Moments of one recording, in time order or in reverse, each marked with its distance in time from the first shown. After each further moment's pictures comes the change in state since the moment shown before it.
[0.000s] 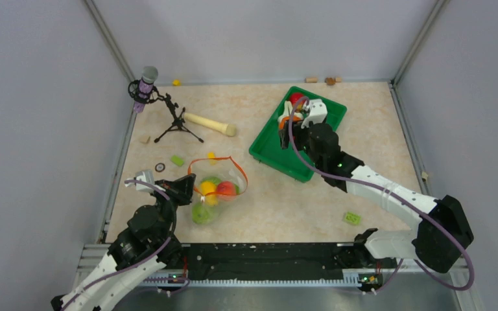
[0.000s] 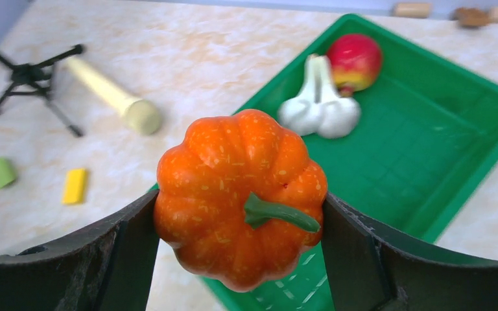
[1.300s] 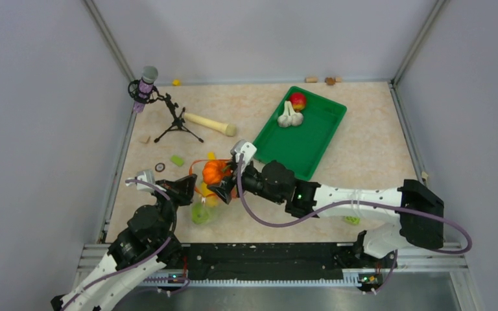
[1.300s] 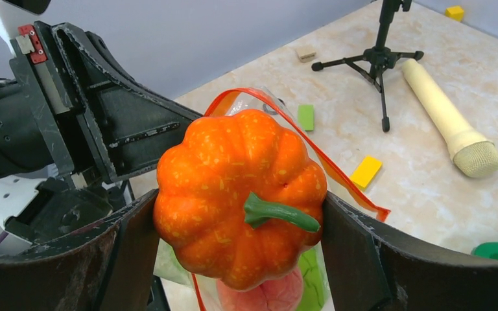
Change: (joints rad) left arm 0.000 0.000 0.000 -0.001 0.023 -0.003; right arm 0.575 0.136 0.026 0.330 -0.230 -0.060
